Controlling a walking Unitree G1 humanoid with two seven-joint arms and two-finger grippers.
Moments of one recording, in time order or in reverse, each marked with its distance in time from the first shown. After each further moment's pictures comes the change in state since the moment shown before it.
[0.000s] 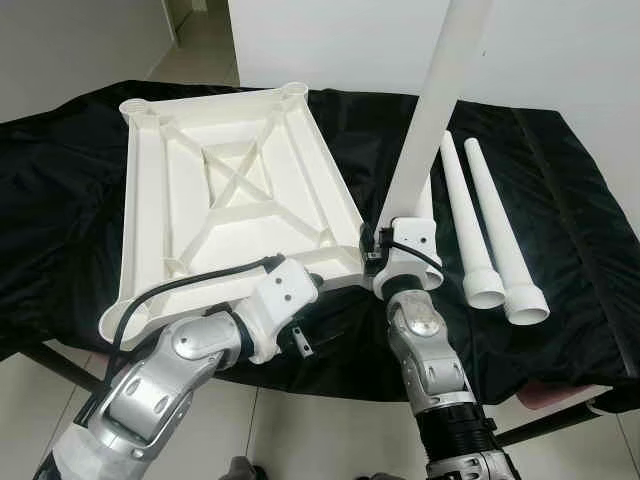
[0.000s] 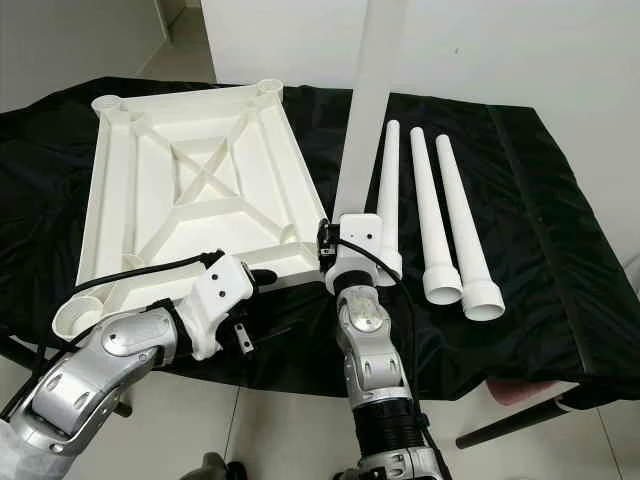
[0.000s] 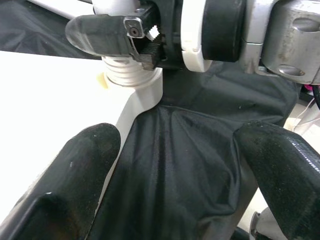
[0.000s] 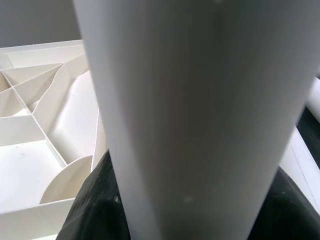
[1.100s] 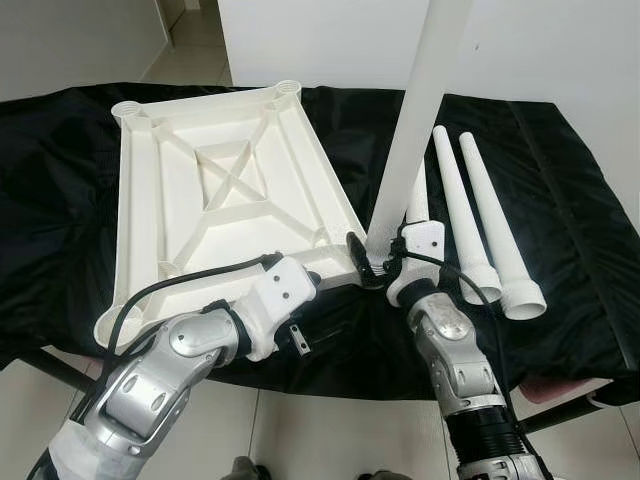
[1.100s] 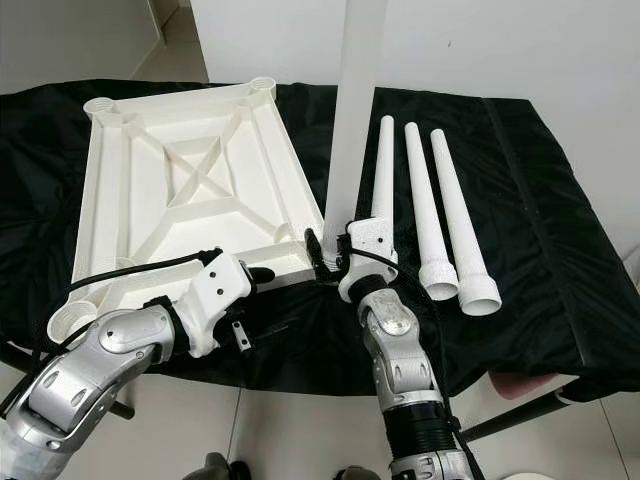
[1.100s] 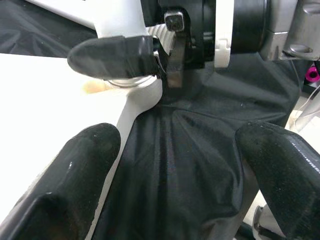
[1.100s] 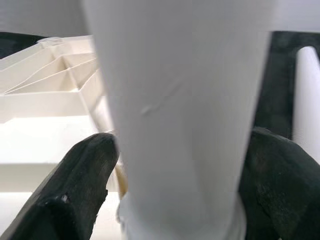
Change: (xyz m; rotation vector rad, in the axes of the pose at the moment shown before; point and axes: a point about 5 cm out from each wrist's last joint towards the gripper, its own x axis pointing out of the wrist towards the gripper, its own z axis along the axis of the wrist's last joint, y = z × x) left arm -0.001 0.002 0.001 0.012 0.008 0.002; right arm -0.004 -0.012 -0.003 -0.036 0.005 0.297
